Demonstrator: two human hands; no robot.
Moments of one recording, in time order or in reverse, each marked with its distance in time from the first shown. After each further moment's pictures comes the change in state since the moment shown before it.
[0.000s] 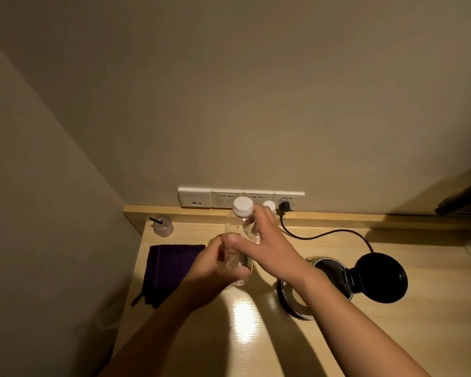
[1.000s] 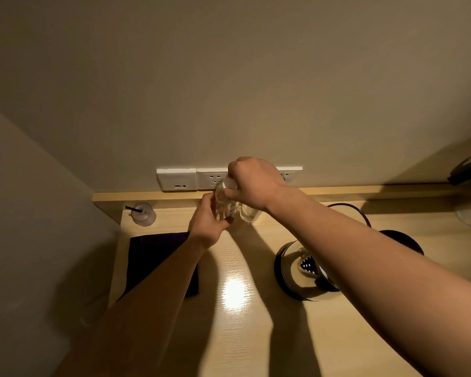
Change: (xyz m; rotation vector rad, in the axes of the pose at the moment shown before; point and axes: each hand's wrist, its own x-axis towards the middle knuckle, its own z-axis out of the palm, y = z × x) left_hand 0.136 -0.100 -0.006 0.279 0.268 -0.115; right_hand 0.121 0.014 -0.014 -0.998 -0.014 -0.086
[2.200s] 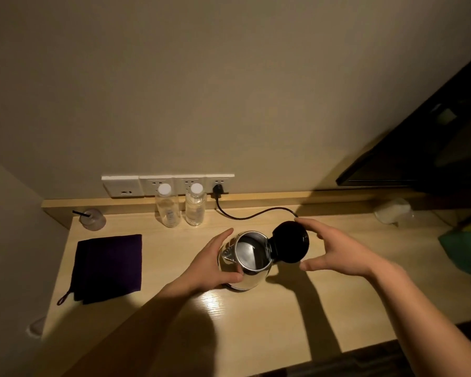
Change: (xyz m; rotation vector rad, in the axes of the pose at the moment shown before) left_hand -0.137 0.086 0.091 0.032 -0.474 0.132; right_hand -0.287 0.192 -0.041 0.543 -0.242 0.368
